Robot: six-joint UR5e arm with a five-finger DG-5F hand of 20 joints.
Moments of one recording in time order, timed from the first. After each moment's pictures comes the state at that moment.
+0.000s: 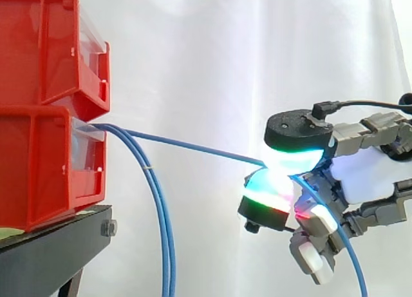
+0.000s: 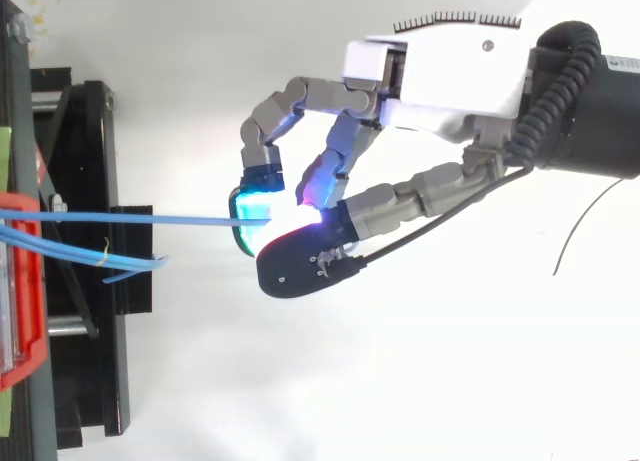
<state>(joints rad) 0.09 -2.21 -1.22 -3.07 -1.32 -0.11</state>
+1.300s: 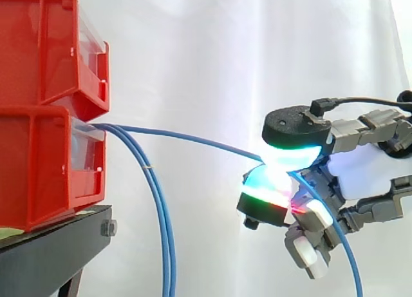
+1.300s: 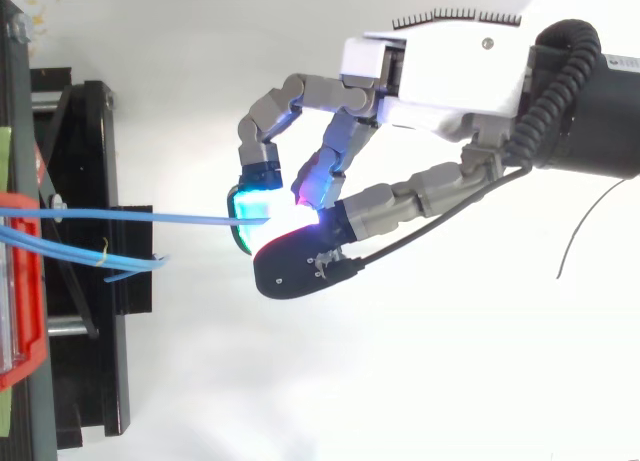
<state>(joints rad) 0.09 -2.21 -1.22 -3.06 -1.32 -0.12</state>
